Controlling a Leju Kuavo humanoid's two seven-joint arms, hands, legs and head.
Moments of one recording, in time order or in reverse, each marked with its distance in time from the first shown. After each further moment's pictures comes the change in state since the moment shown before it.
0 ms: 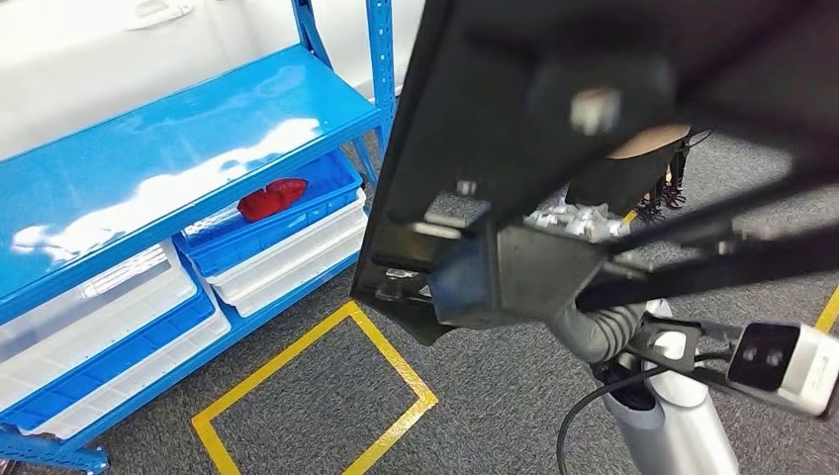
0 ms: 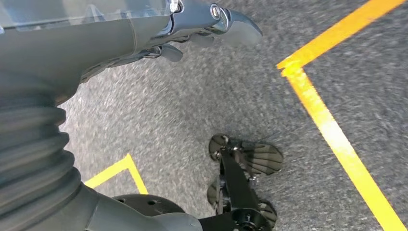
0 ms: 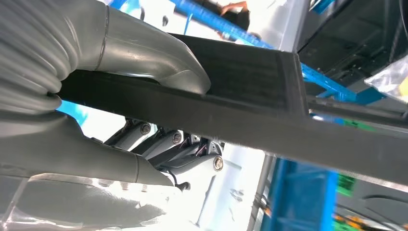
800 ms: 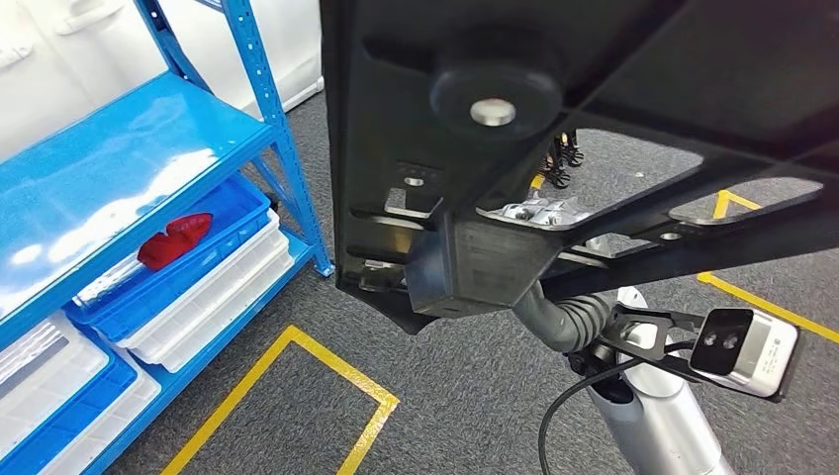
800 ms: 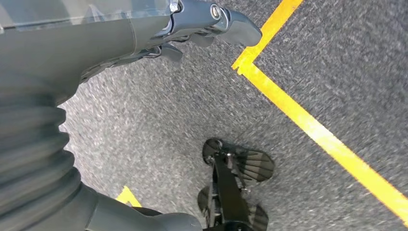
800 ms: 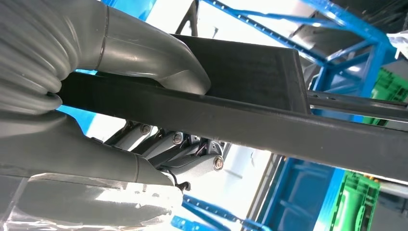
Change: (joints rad) left arm -0.008 0.017 0.000 0.000 -0.003 -0.035 -0.011; right arm -0.064 -0.006 0.080 0.059 -0.014 -0.085 -0.005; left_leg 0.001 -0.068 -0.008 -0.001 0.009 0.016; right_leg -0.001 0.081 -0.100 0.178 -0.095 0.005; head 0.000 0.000
